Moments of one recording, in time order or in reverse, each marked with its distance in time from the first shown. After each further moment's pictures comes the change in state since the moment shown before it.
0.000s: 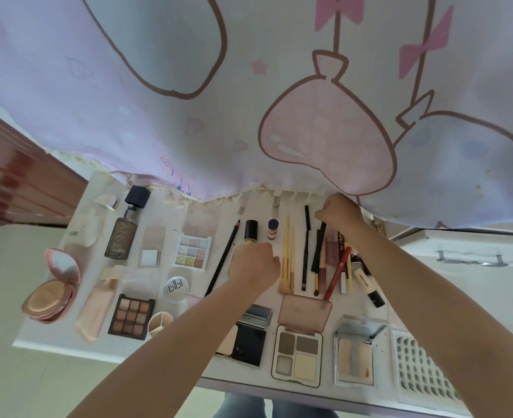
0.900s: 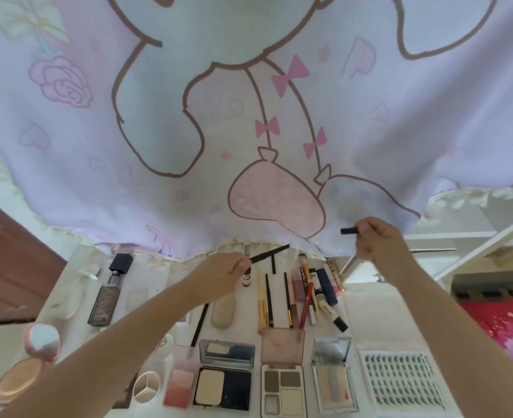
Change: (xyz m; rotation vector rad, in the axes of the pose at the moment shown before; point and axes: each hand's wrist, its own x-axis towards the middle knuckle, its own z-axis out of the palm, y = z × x) left_hand -0.057 -0.007 -0.097 -0.089 0.058 0.515; right_hand -0.158 0.012 -0.108 1.055 0.314 -0.082
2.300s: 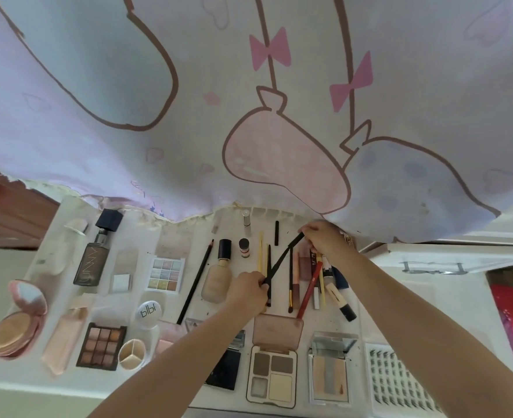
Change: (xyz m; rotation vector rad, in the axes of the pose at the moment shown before) left_hand 0.061 -0.010 0.128 -0.274 -0.095 -0.555; right_hand 0.111 0.125 0.061 -0.514 -0.311 0.281
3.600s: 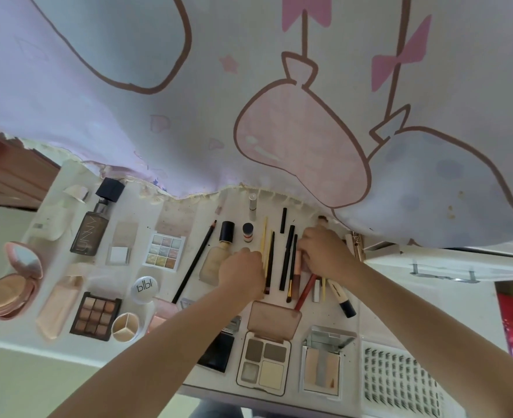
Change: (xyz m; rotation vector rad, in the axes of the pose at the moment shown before) left_hand 0.008 0.002 -0.009 0.448 0.040 0.007; right_hand -0.014 0.023 0.009 -1.137 -0.151 -0.592
